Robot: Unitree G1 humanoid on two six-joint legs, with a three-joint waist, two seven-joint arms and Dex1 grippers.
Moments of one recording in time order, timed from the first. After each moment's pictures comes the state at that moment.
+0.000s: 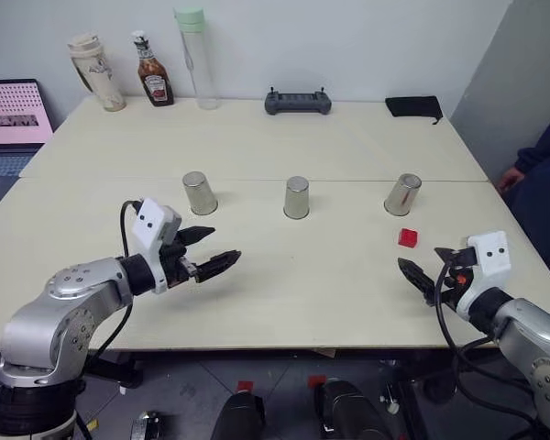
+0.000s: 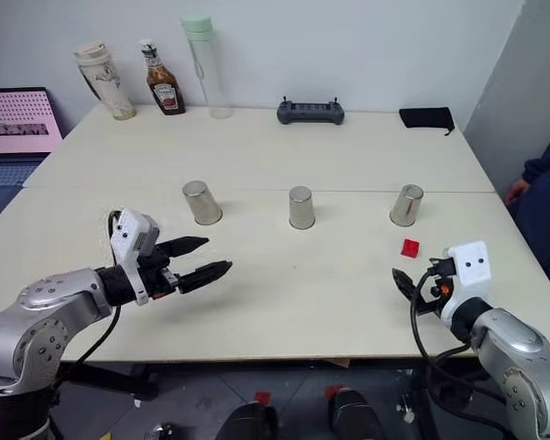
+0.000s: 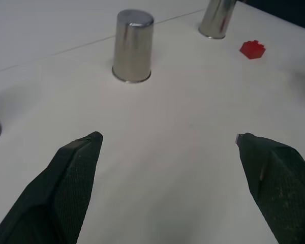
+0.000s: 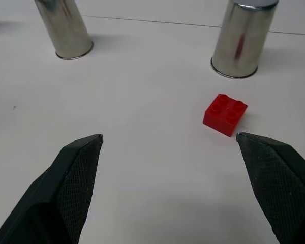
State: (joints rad) left arm -0.21 0.73 0.24 -0.44 -0.63 0.85 -0.75; right arm 0.03 -0.47 -0.36 -0.71 0.54 0.99 0.29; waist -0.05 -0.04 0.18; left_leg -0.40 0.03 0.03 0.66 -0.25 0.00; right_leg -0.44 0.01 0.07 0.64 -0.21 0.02
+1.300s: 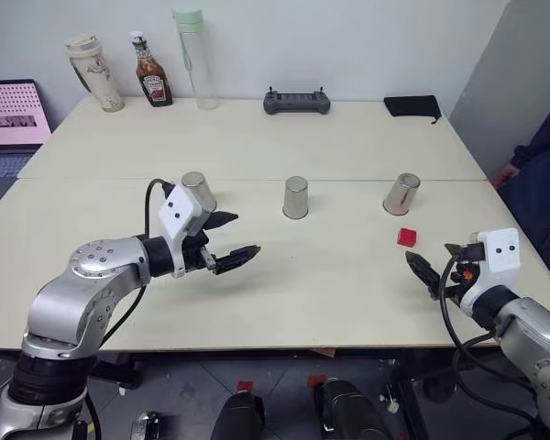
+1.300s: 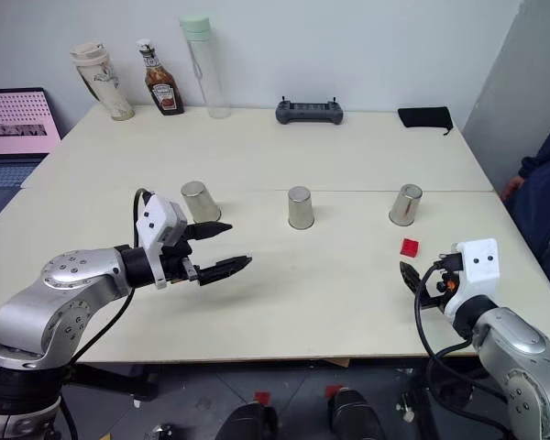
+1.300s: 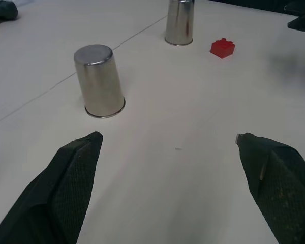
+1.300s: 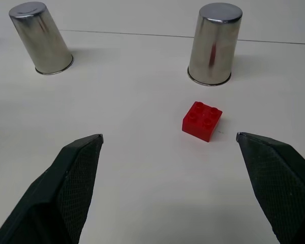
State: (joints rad) left arm -0.31 0.75 0.09 -0.36 -0.53 0.69 -0.81; right arm 0.02 -0.46 -0.36 -0.73 0.57 0.99 0.22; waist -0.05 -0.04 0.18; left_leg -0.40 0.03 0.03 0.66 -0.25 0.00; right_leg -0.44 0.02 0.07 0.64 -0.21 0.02
